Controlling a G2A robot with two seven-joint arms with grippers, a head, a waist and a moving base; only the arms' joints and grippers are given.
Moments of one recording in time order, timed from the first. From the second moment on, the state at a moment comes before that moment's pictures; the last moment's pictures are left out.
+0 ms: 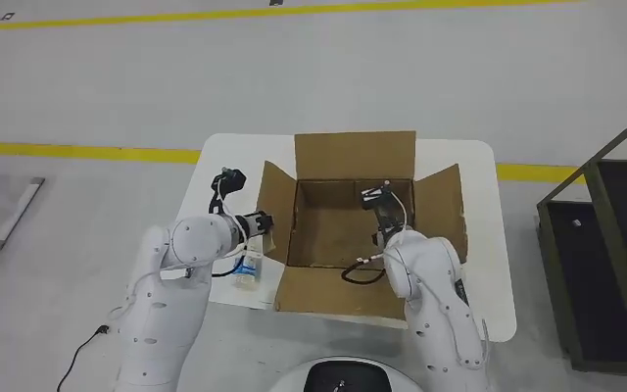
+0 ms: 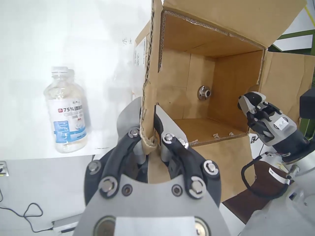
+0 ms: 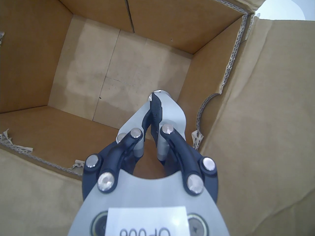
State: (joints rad) left arm 0.99 -1.40 -1.40 -1.70 0.87 0.26 -1.24; right arm -1.12 -1.61 1.31 -1.80 -1.75 0.00 1.30
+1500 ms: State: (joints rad) left arm 1.12 -1.36 -1.36 -1.94 1.23 0.06 -1.04; right arm -1.26 -1.52 2.03 -2.08 -0.65 -0.15 1.11
